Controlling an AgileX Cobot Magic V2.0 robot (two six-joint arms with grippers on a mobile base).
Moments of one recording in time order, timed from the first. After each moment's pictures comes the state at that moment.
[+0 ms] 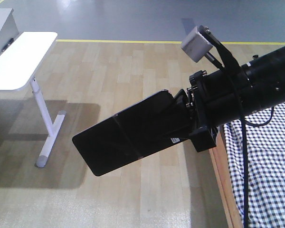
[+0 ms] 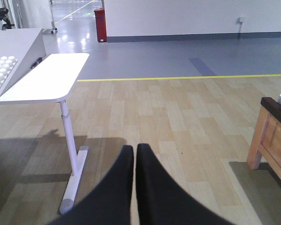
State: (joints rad) left arm 0.00 -0.02 0.03 -0.14 0.23 0.14; right arm 0.33 1.39 -1.24 1.00 1.23 -0.98
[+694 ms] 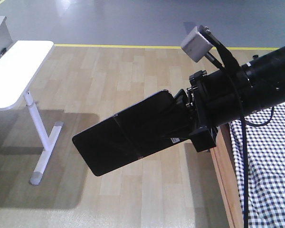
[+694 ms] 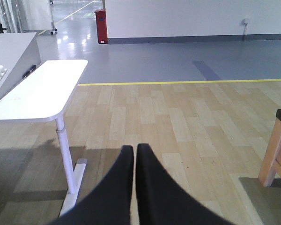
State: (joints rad) left arm 0.00 -0.02 0.03 -0.14 0.23 0.14; right arm 0.33 1.39 -1.24 1.00 1.23 -0.98
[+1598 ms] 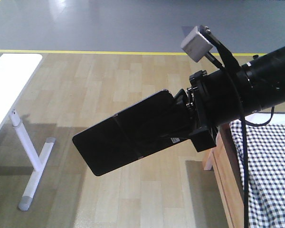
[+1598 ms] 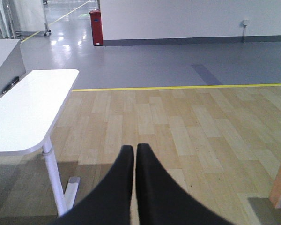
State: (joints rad) left arm 0.00 -0.02 0.03 -0.14 0.23 0.14; right arm 0.33 1.39 -1.24 1.00 1.23 -0.98
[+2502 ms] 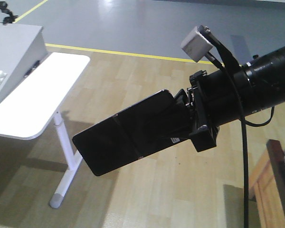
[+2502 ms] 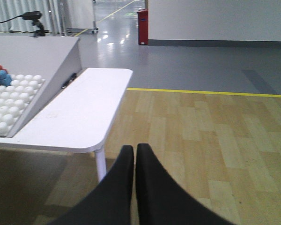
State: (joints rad) left arm 0.00 -0.02 0.03 -0.14 0.23 0.14; right arm 0.33 1.39 -1.24 1.00 1.23 -0.98
